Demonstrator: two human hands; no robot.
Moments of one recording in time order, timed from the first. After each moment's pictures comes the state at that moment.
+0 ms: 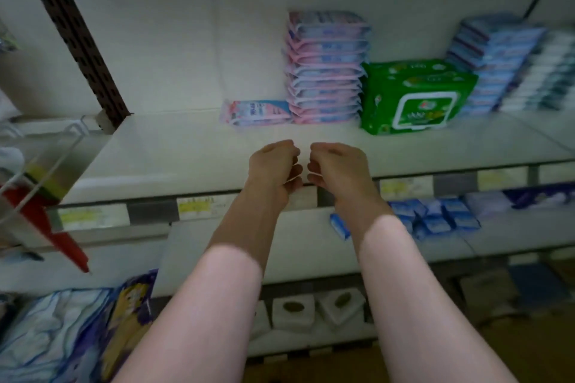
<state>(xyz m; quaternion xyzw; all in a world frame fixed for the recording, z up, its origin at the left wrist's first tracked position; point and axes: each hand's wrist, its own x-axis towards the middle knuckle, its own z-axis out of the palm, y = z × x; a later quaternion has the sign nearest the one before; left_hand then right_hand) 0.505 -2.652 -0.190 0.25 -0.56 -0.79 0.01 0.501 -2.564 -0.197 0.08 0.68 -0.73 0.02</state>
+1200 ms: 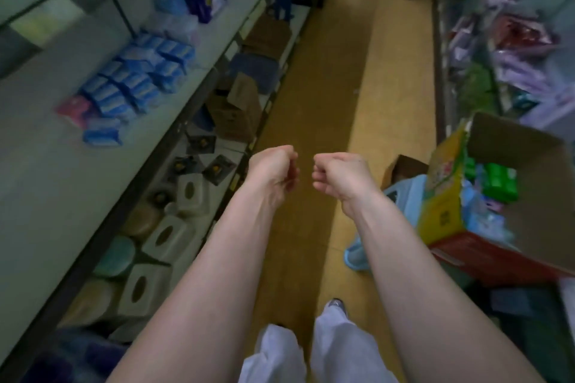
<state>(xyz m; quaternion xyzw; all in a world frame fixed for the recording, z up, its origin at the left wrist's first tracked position) 0.793 -2.492 -0.319 0.02 -0.68 -0.55 -0.48 0.881 -2.438 -0.343 0.58 0.49 -0.61 -0.20</state>
